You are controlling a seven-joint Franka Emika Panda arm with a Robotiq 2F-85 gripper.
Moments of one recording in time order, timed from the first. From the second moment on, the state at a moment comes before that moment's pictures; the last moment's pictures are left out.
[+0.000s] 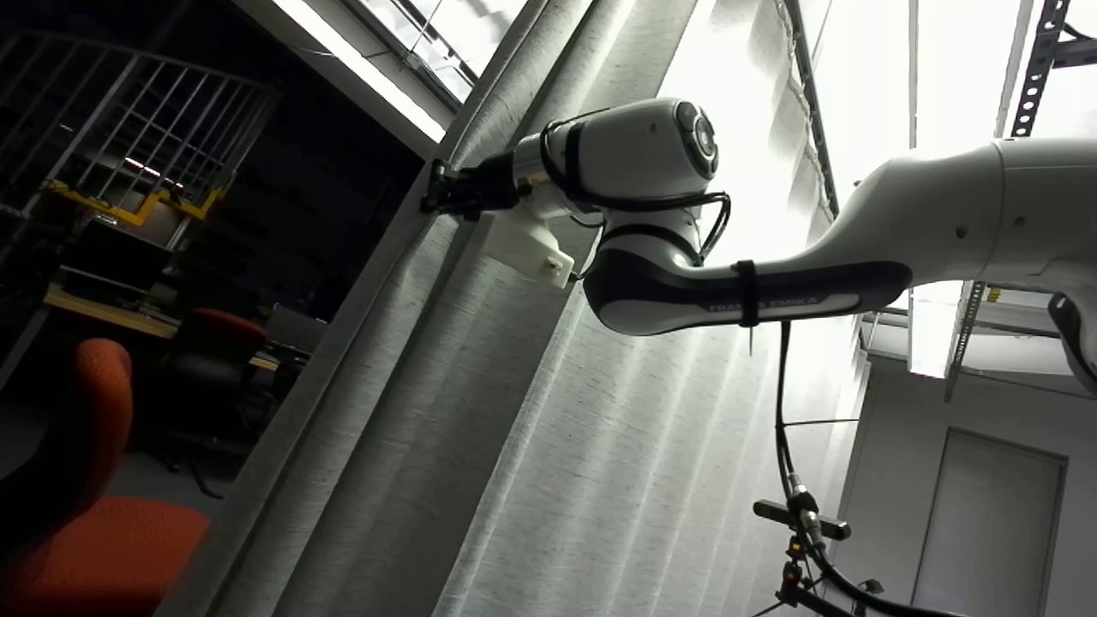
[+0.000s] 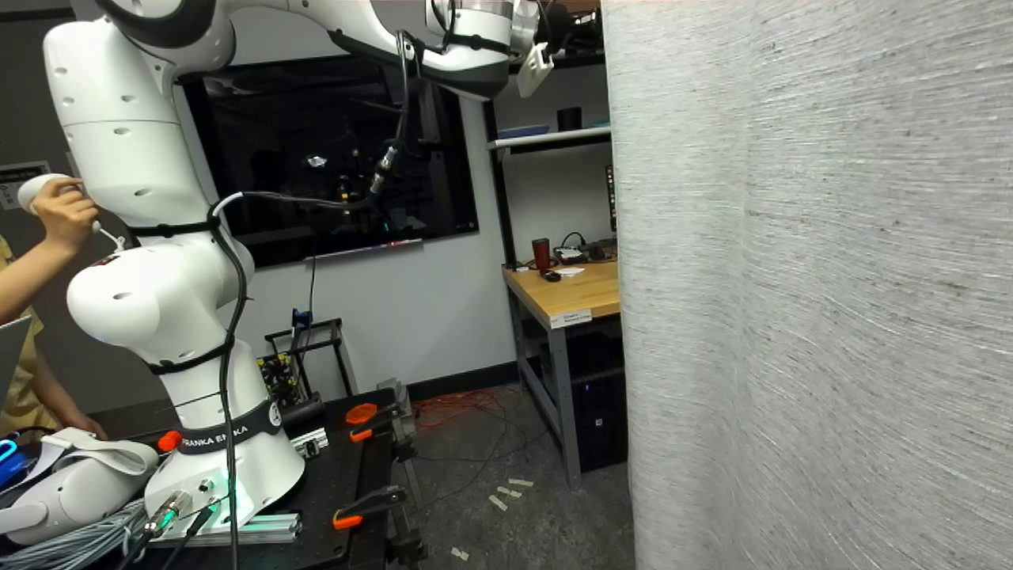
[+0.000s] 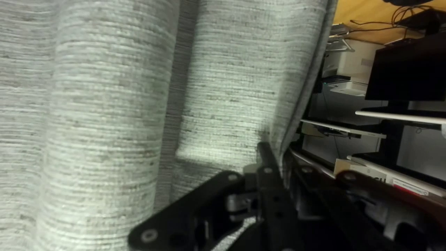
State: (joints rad) arm -0.15 0.04 0.31 -1.73 -1.39 2.98 1.24
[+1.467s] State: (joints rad) arm -0.28 0.00 0.10 -1.70 -0.72 2.91 0.47
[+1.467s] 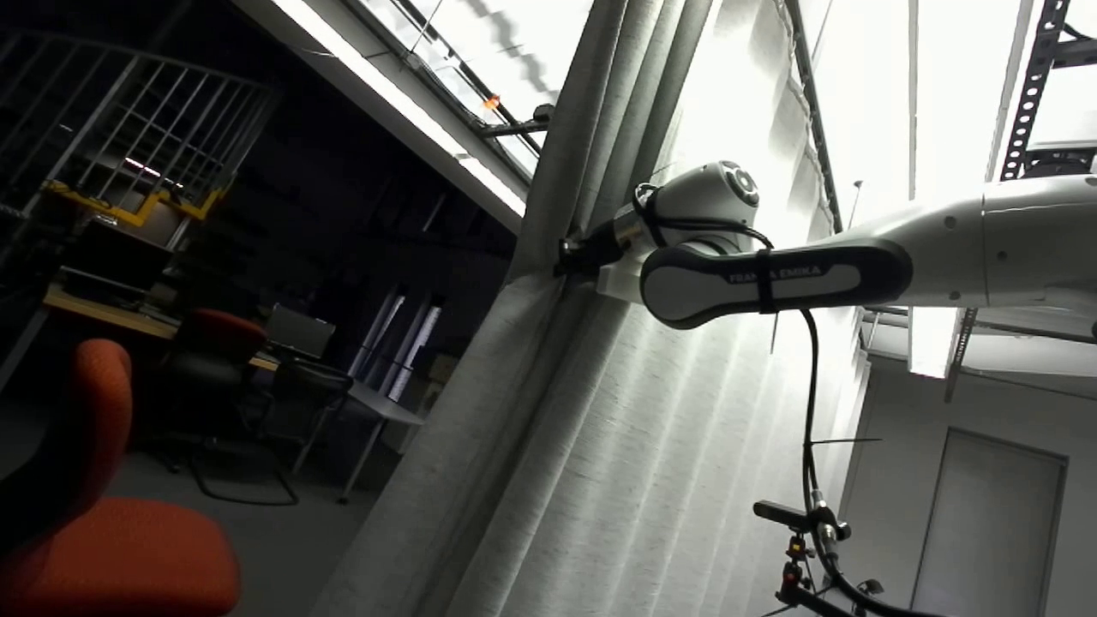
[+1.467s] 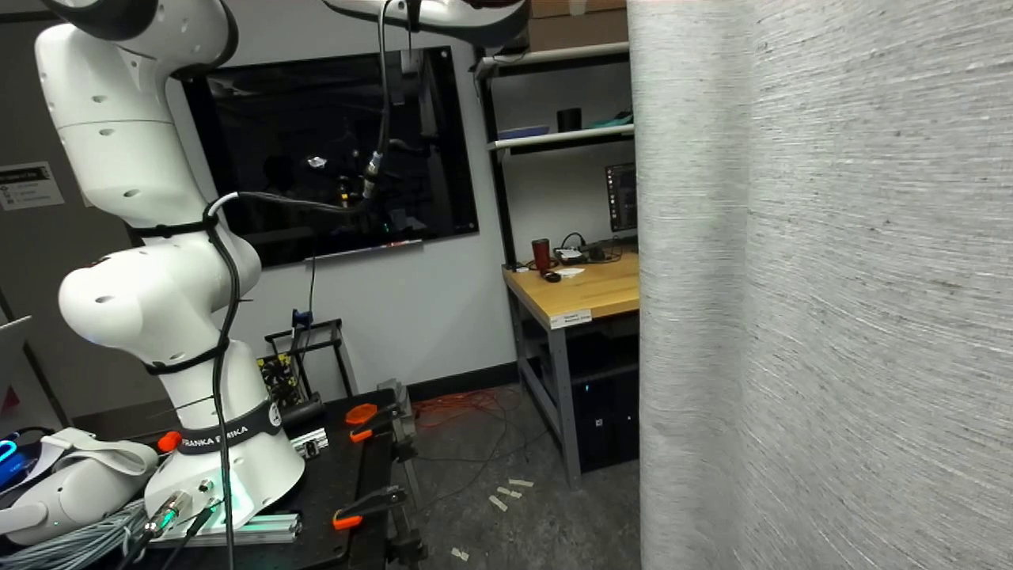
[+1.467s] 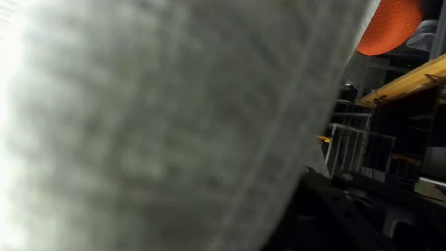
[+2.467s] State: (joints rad) arm -0.41 0.10 -0.28 -1.29 -0.21 2.56 0.17
